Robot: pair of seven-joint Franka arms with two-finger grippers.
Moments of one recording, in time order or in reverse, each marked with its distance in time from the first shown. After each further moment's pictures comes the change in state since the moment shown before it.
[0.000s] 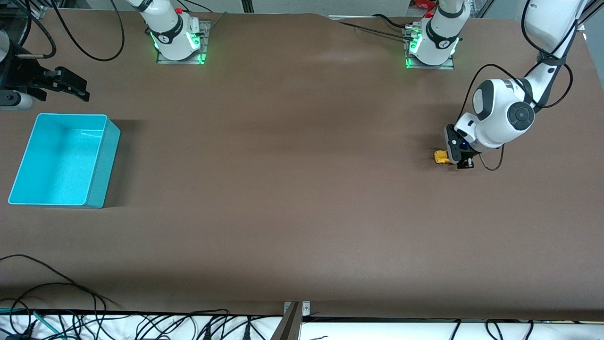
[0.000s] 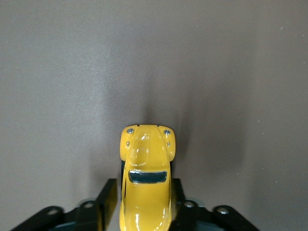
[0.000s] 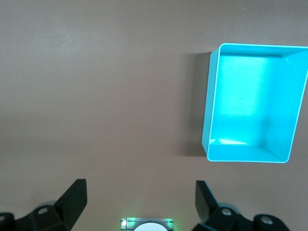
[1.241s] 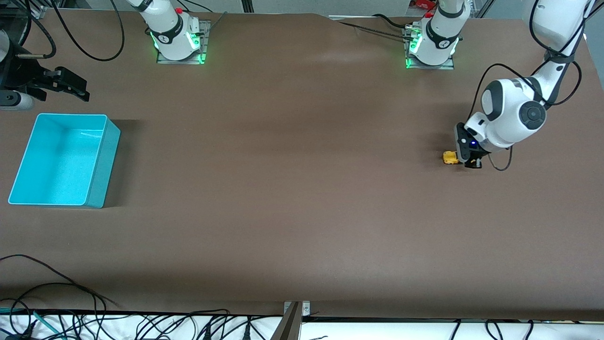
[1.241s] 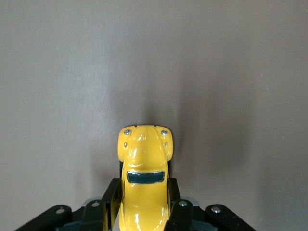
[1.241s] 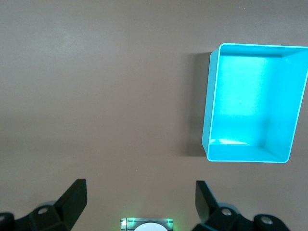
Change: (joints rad) left arm 0.016 0.002 0.069 0.003 0.000 0.016 0.137; right arm 0.000 0.000 0.000 0.000 0.000 0.000 0.000
